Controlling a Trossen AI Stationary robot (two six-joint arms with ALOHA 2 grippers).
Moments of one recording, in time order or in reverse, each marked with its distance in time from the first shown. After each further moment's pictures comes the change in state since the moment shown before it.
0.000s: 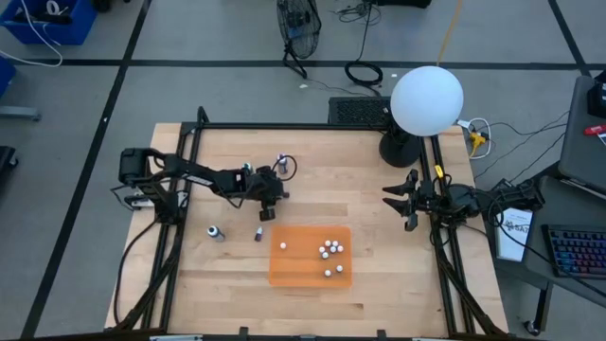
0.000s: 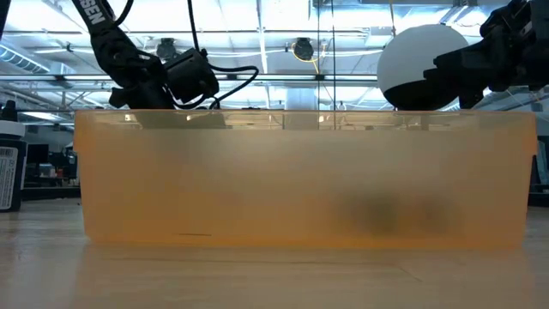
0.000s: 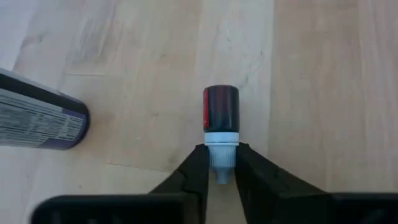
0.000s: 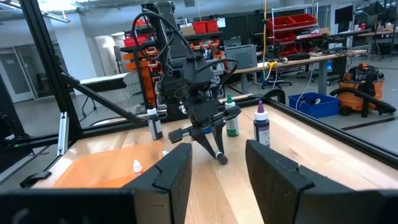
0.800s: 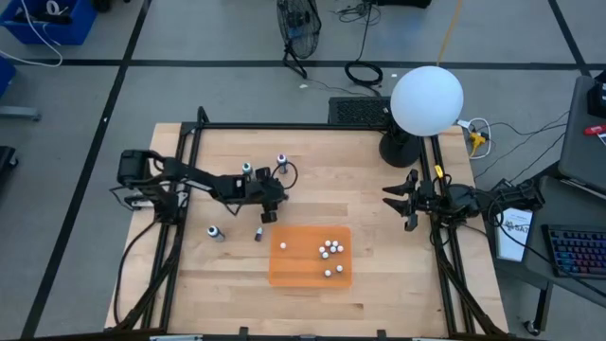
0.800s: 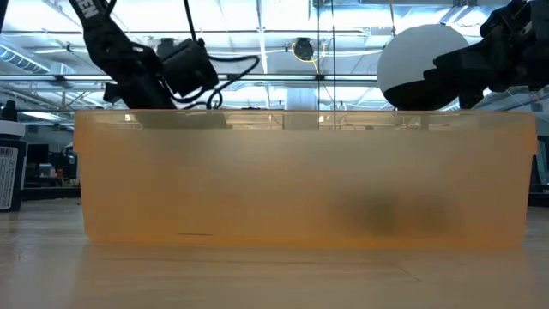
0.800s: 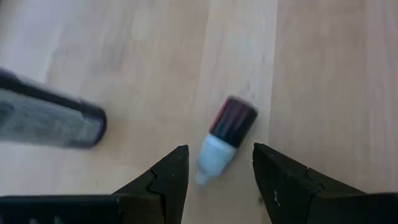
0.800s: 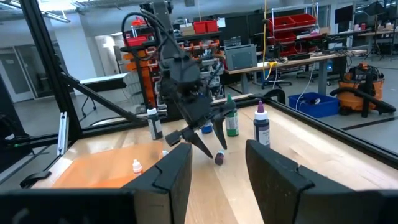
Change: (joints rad) left arm -0.075 -0.008 -0.001 0.022 -0.150 -0.017; right arm 0.000 0.000 -0.001 0.000 0.000 0.000
